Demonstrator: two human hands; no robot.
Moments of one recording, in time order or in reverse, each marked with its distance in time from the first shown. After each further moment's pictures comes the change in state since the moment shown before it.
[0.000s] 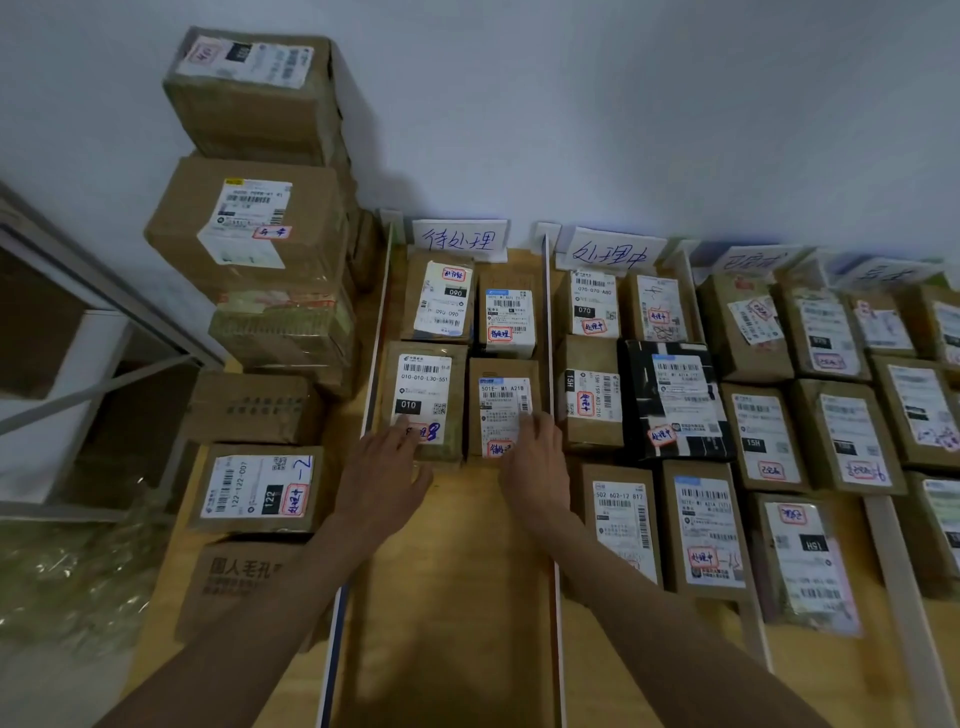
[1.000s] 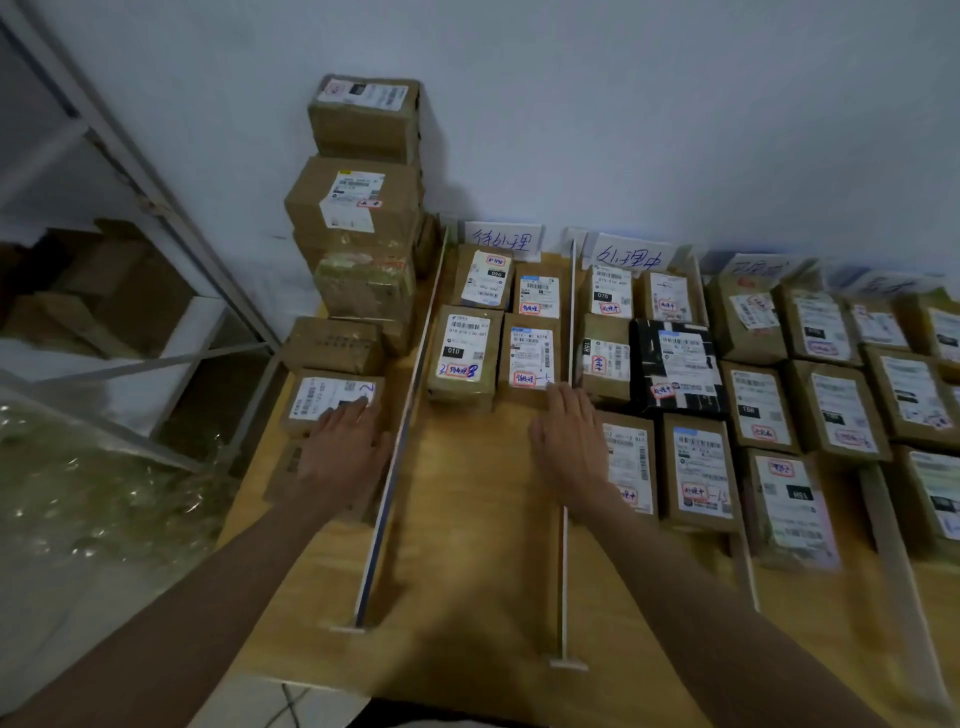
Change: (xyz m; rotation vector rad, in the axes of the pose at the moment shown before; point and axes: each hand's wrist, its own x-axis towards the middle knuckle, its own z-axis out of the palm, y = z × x) left_hand -0.143 -0.033 -0.041 0.043 0.148 -0.196; right_hand -0.101 0.019 -0.034 -0.124 0.126 -0.237
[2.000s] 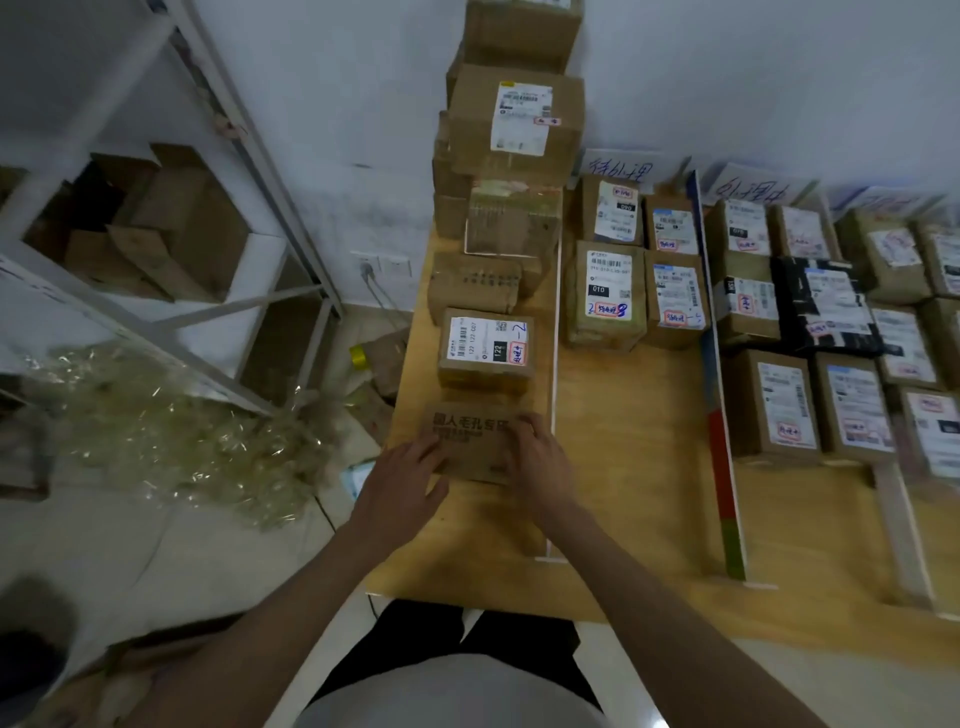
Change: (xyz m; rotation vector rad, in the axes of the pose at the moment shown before) left_hand -0.099 -0.205 0.055 -0.272 -0.089 0.272; right_hand -0.094 -0.240 0.146 0.079 -0.264 0.003
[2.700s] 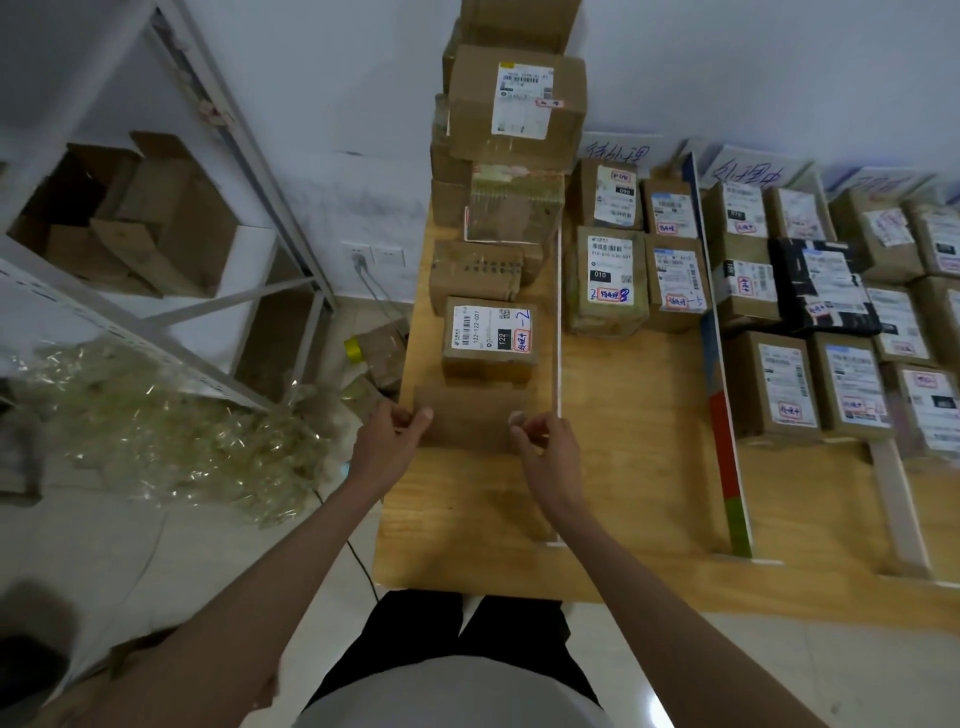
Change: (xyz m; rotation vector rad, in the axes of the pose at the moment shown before) left_hand 0.030 -0.029 -0.018 -0.666 0.090 -0.584; right_hand -0.022 -0.017 -0.001 0.652 0.257 0.254
